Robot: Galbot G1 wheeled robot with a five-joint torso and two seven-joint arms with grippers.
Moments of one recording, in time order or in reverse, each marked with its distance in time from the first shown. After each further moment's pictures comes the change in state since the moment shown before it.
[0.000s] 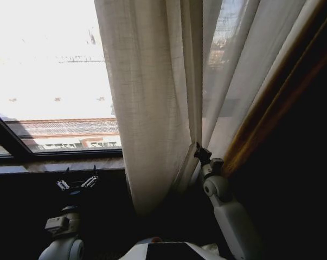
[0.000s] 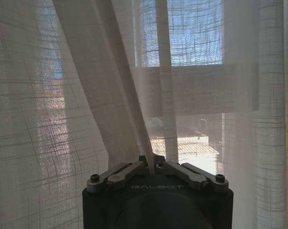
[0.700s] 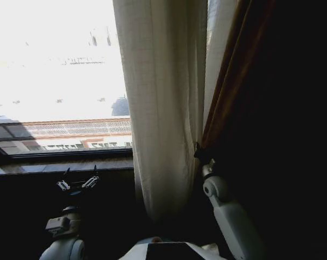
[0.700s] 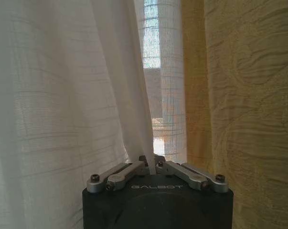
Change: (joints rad) left arm 0.004 -0.006 0.005 -0.001 0.006 -0.002 0.000; right arm 0.001 -0.001 -0.003 -0.016 -0.011 0.025 0.002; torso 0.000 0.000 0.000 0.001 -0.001
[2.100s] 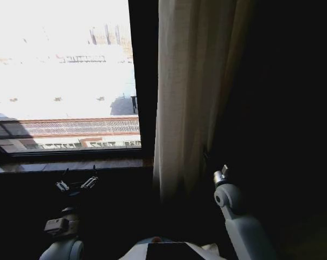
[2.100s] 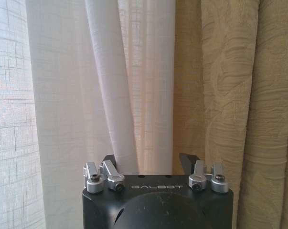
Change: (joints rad) left arm 0.008 -0.005 -0.007 -0.002 -0.009 -0.014 0.000; right arm -0.203 0.019 0.089 0.196 -0.087 -0.069 0.006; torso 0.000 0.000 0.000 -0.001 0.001
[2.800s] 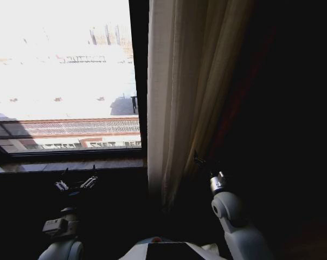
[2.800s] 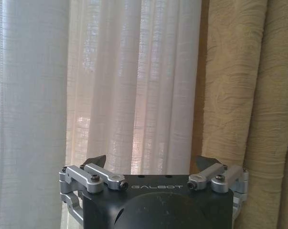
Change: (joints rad) left arm 0.007 0.003 0.001 -0.014 -0.004 0.005 0.001; right arm -0.041 0.013 -0.022 0.057 -0.097 0.007 -0.023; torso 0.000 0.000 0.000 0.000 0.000
